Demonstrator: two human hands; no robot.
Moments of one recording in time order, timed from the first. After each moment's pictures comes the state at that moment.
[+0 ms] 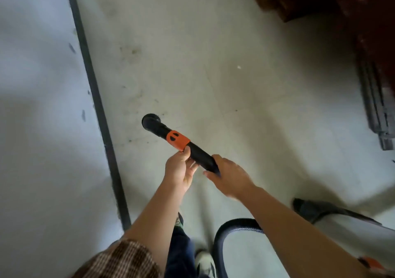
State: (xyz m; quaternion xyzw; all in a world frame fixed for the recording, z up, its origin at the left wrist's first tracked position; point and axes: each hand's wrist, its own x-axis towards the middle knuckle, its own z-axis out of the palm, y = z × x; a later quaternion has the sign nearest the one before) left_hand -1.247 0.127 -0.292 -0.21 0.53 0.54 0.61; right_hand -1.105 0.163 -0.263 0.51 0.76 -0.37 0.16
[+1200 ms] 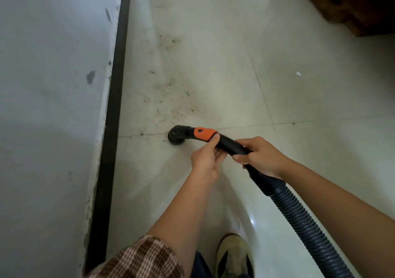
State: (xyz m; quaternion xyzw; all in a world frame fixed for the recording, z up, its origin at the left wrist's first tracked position) left_hand -1.259 0.155 -0.530 -0.20 0.48 0.64 0.56; right_hand -1.142 0.237 -0.493 0.41 0.76 -0.49 0.07
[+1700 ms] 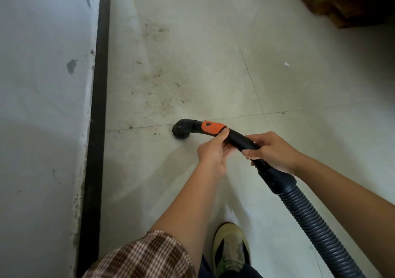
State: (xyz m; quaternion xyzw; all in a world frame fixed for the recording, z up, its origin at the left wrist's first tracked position) left_hand -1.236 0.160 -0.537 -0.19 0.47 0.61 0.60; right_hand -1.107 0.230 -0.489 0.47 0.72 -0.51 0.06
